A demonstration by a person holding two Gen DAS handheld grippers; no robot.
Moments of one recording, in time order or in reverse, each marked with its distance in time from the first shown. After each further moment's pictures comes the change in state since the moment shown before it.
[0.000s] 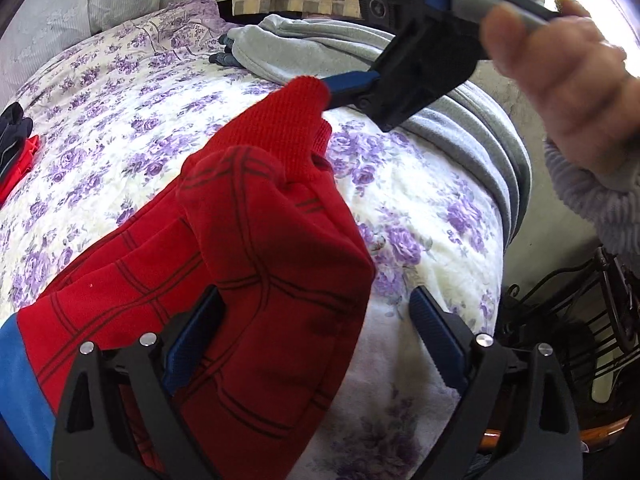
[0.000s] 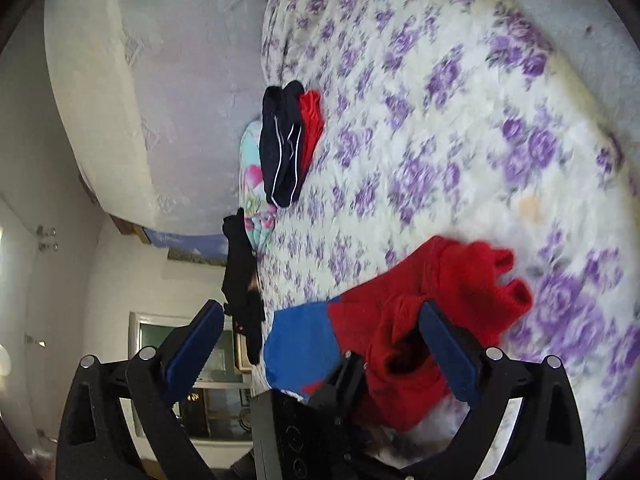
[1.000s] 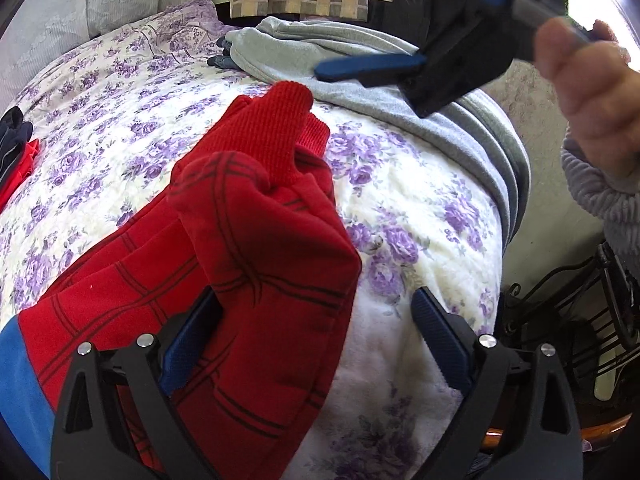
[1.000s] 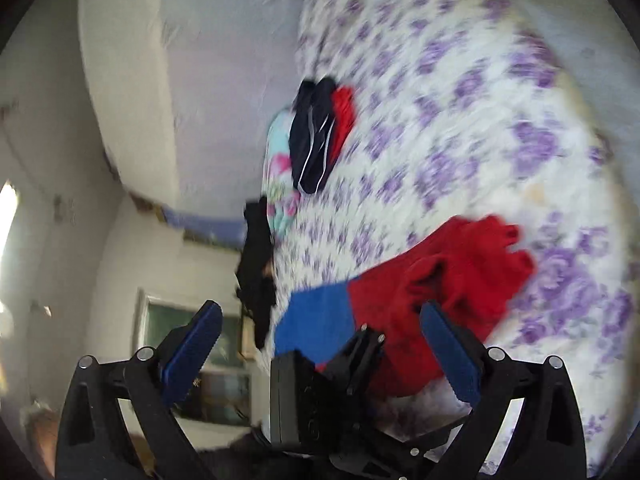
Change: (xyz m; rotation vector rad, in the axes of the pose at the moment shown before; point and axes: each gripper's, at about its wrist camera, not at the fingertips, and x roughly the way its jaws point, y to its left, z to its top) left arm -0.001 0.002 -0.003 0.013 -0.012 -0.001; right arm -0.014 0.027 -0.021 -0.147 0.031 0.038
